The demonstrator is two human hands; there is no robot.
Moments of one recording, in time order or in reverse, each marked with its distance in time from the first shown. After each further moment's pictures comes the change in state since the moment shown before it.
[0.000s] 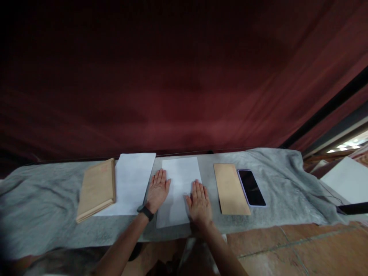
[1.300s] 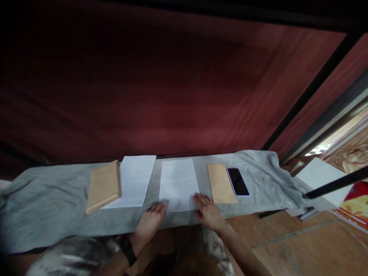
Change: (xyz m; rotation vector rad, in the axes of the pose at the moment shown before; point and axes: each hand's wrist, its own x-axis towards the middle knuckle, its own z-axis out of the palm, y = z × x) left_hand -0.116 0.003 -0.083 0.045 -0.302 0.358; right_hand -0.049 0.048 -0.082 0.257 -0.413 -0.153
